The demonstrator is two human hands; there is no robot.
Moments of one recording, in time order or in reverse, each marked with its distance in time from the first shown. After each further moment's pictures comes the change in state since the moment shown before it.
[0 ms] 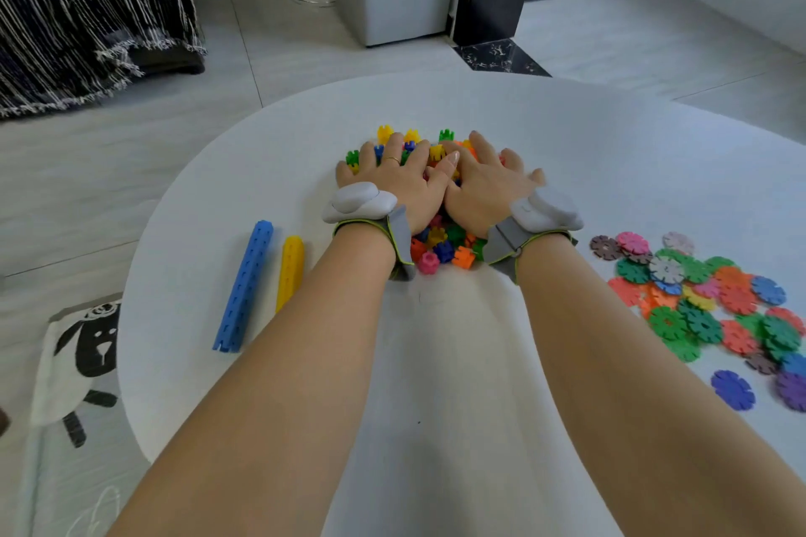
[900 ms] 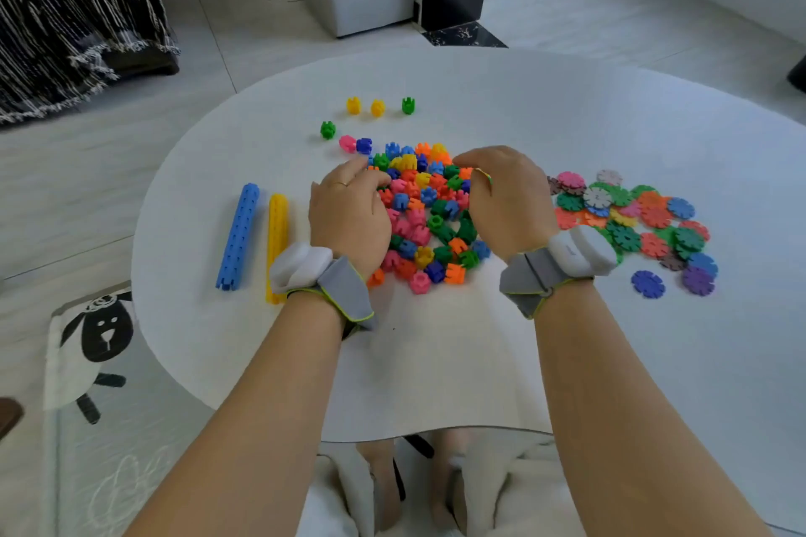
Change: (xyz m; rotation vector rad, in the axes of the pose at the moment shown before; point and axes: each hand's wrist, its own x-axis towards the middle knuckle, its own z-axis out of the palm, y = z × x) left_hand -0.105 -0.007 0.004 -0.467 0.281 0.076; right_hand -0.113 0.029 -0.034 0.491 0.259 -0.046
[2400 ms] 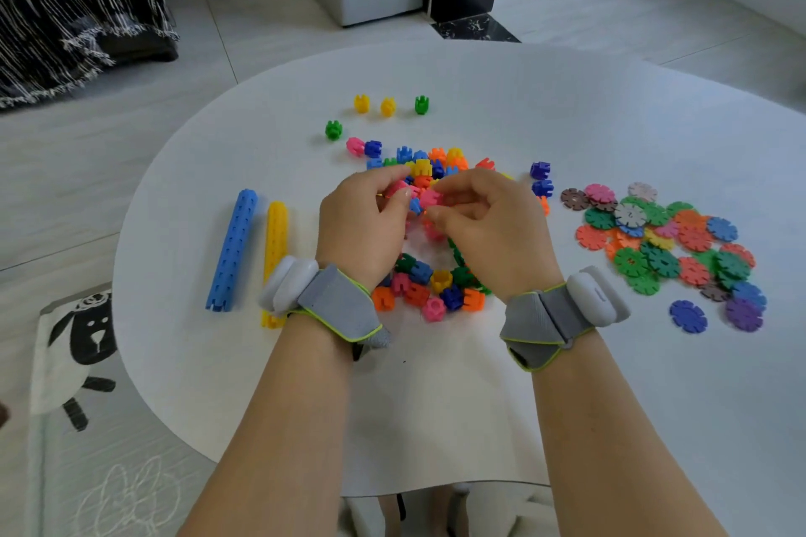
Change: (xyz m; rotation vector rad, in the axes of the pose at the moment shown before) left_hand 0.006 0.016 -0.009 -0.319 -0.017 -0.118; right_hand -0.011 -0.028 0.015 0.449 -0.099 0.153
